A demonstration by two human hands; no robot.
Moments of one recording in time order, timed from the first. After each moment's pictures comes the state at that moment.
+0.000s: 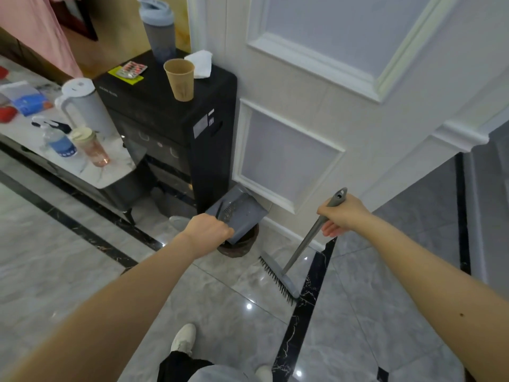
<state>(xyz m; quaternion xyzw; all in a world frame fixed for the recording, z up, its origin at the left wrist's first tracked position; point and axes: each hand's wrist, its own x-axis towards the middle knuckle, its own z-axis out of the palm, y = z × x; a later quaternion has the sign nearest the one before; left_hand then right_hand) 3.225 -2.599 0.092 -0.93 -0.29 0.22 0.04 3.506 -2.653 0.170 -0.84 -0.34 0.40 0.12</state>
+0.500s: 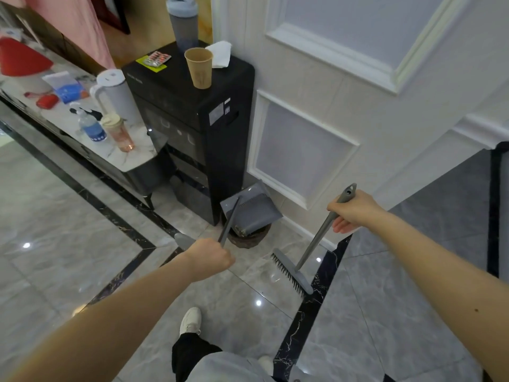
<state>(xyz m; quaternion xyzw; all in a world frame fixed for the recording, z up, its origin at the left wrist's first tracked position) 3.211 -2.683 0.079 -0.93 -0.23 0.30 0.01 3.519 -2.673 0.168 -0.83 -0.38 0.40 0.09</state>
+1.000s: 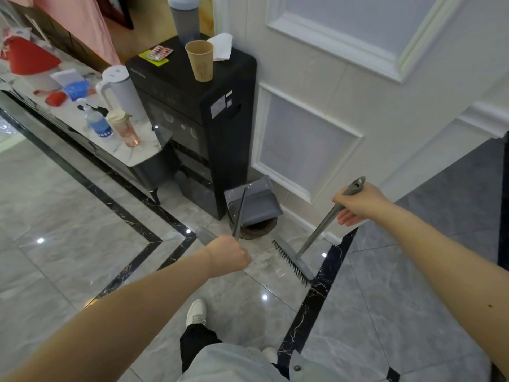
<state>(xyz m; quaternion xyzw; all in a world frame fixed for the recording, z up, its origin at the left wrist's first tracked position) 3.242 -2.698 0.077 -0.93 -0.18 0.32 0.05 3.530 -2.684 0.170 -0.82 -0.39 0.40 0.11</state>
